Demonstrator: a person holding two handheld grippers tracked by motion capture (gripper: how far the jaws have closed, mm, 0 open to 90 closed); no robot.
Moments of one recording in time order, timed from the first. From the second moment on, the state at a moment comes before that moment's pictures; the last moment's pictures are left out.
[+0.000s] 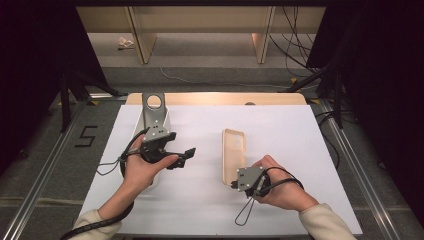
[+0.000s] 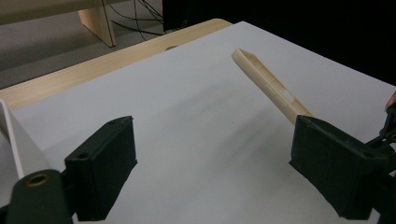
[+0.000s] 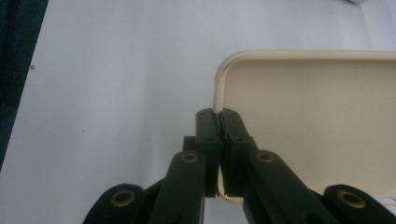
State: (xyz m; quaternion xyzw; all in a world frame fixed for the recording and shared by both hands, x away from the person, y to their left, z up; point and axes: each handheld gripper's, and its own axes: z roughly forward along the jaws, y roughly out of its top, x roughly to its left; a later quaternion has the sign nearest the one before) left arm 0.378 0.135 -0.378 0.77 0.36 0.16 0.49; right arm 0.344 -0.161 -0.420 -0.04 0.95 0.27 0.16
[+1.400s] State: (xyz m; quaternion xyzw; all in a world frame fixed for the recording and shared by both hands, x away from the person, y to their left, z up) left arm 0.409 0.069 -0.385 0.78 0.38 0.09 0.49; right arm 0.341 -0.144 -0.419 -0.06 0.95 0.27 0.16
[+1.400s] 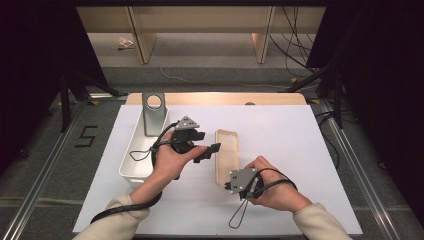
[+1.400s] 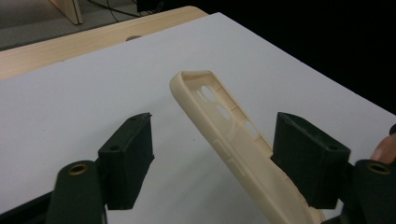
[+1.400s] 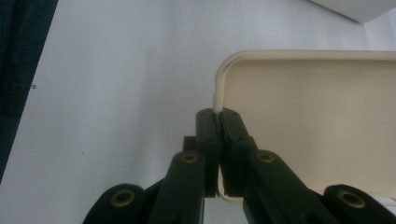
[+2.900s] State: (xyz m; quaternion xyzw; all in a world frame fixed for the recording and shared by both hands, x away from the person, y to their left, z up) left arm 0.416 0.098 -0.344 0.73 0.37 0.10 0.56; right arm 0.347 -0.179 -0.414 0.10 0.90 0.38 0.19
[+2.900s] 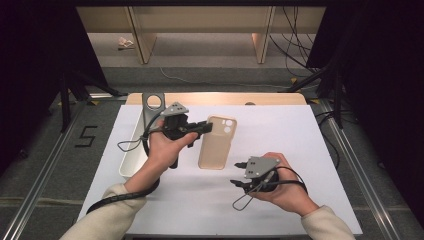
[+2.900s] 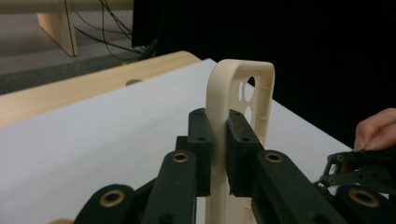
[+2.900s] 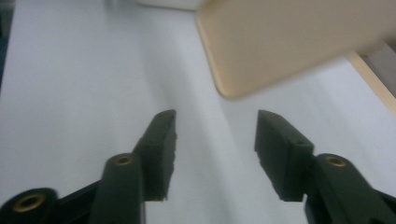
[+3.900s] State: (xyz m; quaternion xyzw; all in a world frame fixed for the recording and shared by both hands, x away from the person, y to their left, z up) left arm 0.448 0.248 -0.299 0.68 0.42 0.23 0.56; right arm 0.345 -0.251 -0.426 0.32 0.79 0.48 0.20
